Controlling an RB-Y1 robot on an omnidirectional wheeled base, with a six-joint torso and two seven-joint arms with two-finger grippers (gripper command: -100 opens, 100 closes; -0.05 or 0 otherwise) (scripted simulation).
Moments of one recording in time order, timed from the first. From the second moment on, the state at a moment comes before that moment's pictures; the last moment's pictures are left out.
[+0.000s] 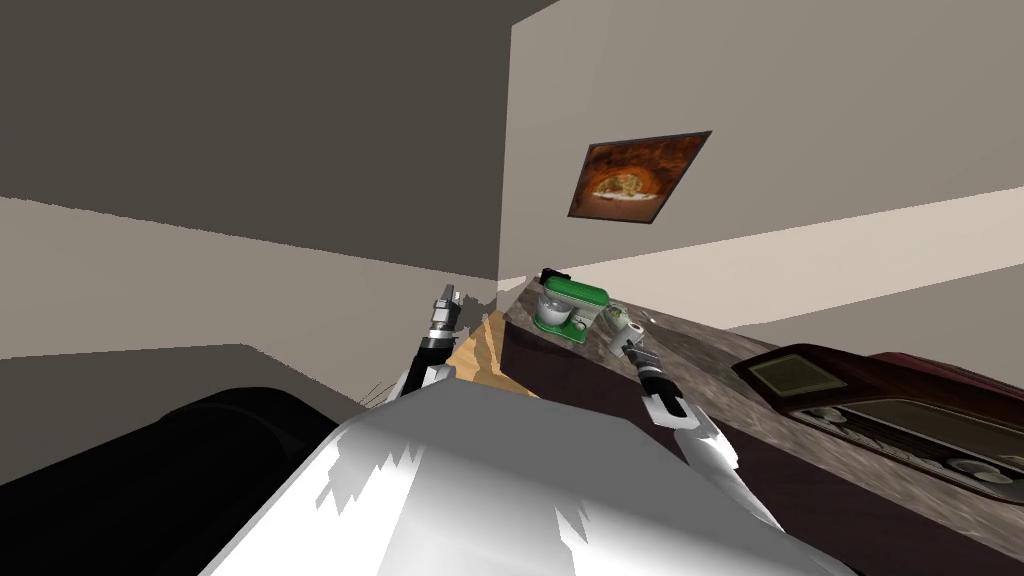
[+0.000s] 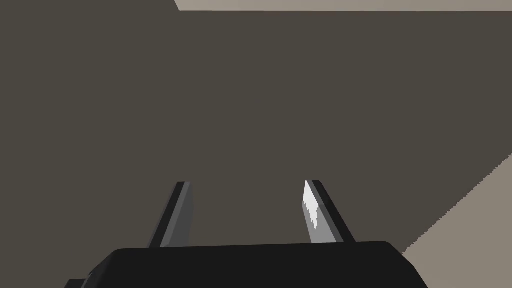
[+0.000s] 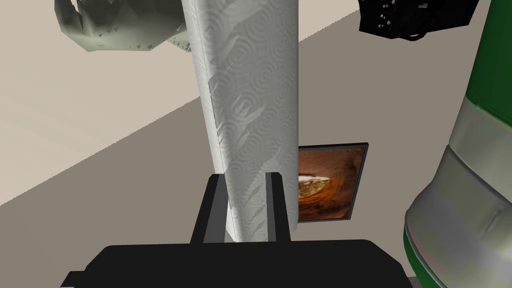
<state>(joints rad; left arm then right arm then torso) 0.55 0.02 -0.04 -2.24 0.03 -0.40 -0.11 -0.06 -0.53 -0.26 -0.87 0.22 -0.48 0.85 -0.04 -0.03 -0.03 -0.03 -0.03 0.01</state>
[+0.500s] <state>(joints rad) 0.55 0.02 -0.04 -2.24 0.03 -0.40 -0.11 0.02 -0.47 -0.27 -1.00 0.28 -0.44 0.82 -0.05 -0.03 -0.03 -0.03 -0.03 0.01</state>
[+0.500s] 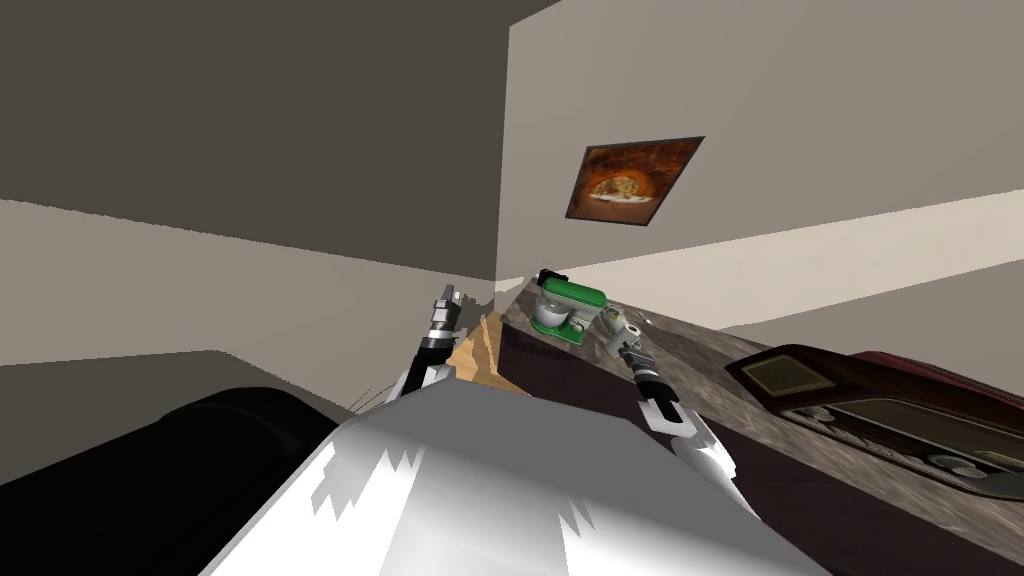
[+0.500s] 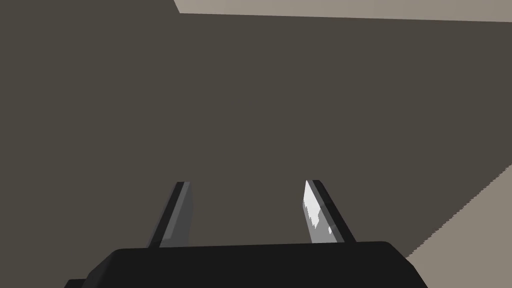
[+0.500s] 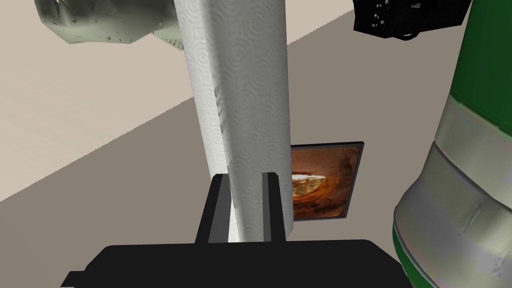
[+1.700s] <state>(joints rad) 0.55 0.02 -0.04 -2.24 0.03 -0.40 -0.11 0.20 -0.38 -0.30 -1.31 0.39 -0.37 0.75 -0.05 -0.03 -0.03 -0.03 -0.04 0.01</state>
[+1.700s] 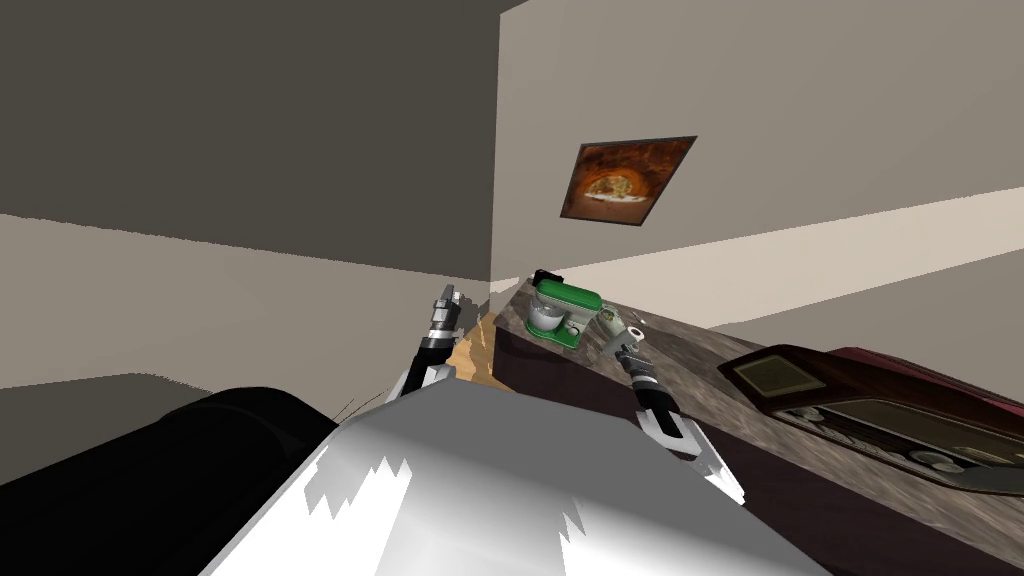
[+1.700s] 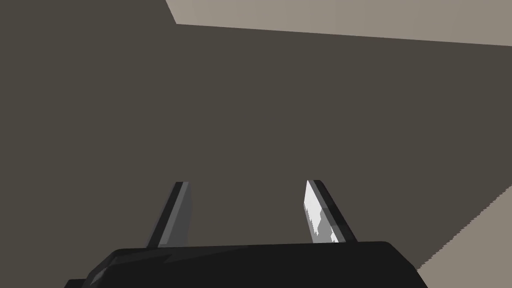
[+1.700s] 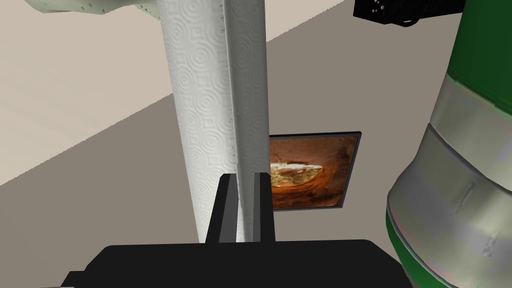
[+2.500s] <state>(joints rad) 0.55 0.02 -0.04 -2.24 0.03 -0.40 -0.11 0.36 -0.28 -0.32 -1.53 0.50 -0.31 0.69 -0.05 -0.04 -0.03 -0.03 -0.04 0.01</state>
